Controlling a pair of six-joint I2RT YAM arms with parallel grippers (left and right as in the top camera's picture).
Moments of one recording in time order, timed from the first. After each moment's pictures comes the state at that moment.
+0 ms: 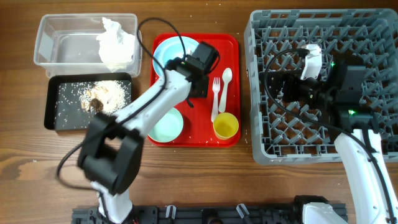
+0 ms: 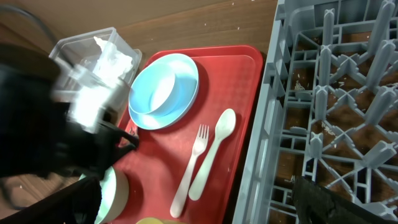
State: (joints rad) left arm -0.57 1.92 1.48 -0.81 -0.21 -0.41; right arm -0.04 1.21 0.96 -0.46 -0.58 0.13
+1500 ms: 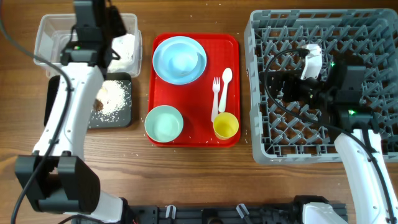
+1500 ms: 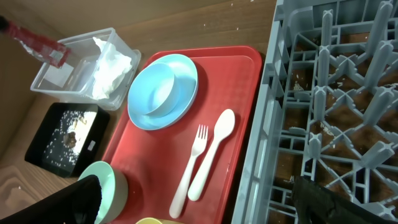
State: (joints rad) left arm -0.03 1.69 1.49 -0.37 -0.22 -0.25; right arm -0.04 1.21 0.96 -0.45 -0.58 0.13
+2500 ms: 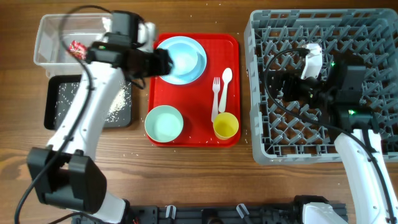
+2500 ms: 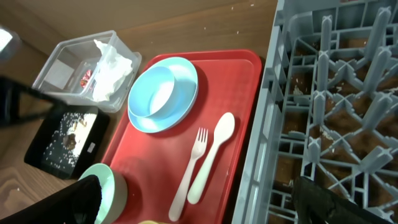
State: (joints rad) left arm -0.22 1.71 1.49 -0.88 0.32 -0.24; right arm -0.04 1.21 0.96 -0.44 -0.58 0.13
